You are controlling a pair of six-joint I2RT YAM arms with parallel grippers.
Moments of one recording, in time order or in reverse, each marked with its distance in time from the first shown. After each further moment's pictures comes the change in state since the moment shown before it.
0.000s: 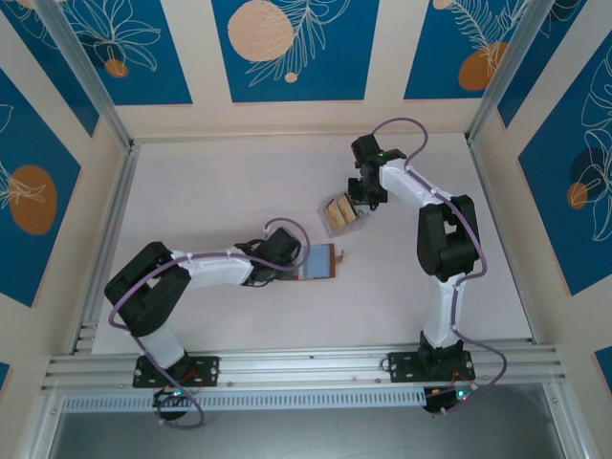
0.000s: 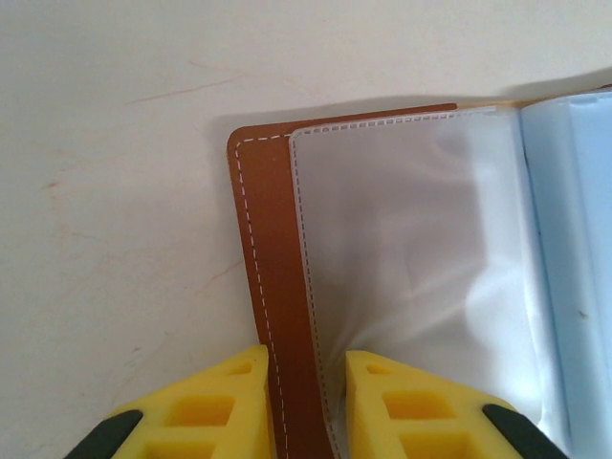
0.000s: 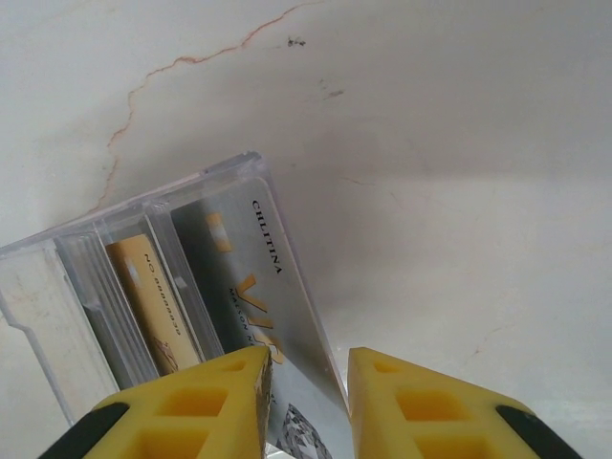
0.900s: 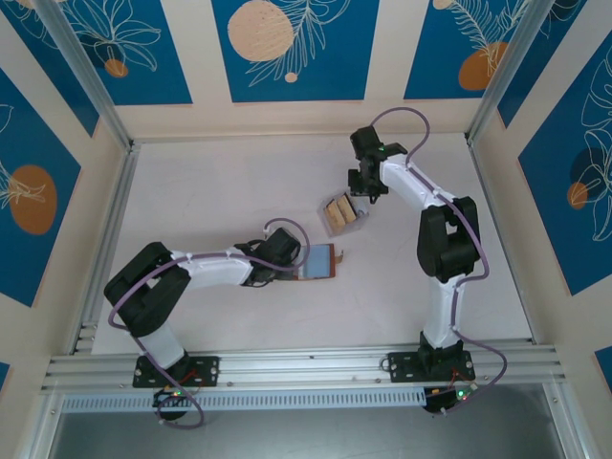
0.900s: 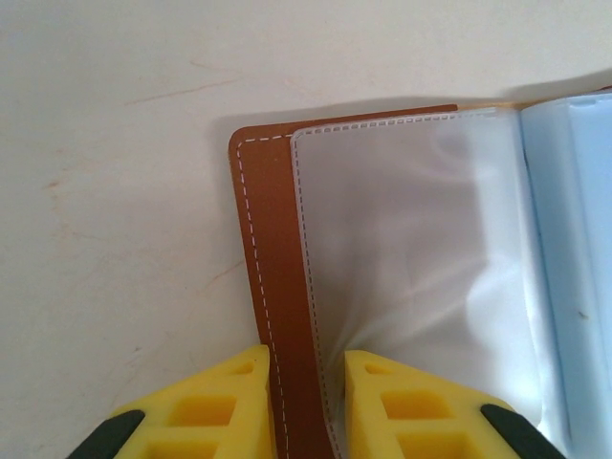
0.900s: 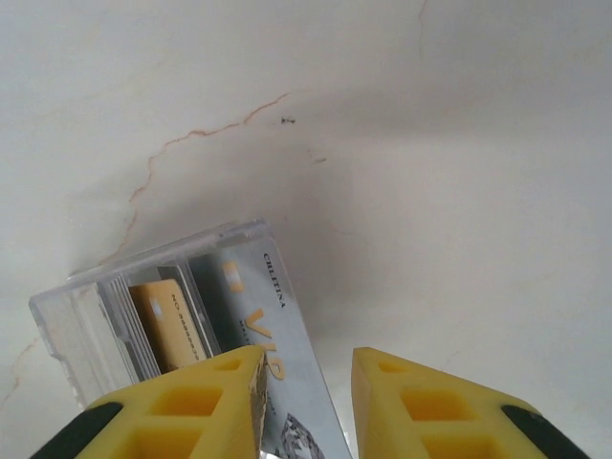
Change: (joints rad) left arm 0.000 -0.001 -0.007 0.010 0.000 -0.003; right arm 0.005 -0.003 0.071 -0.011 0.060 -0.007
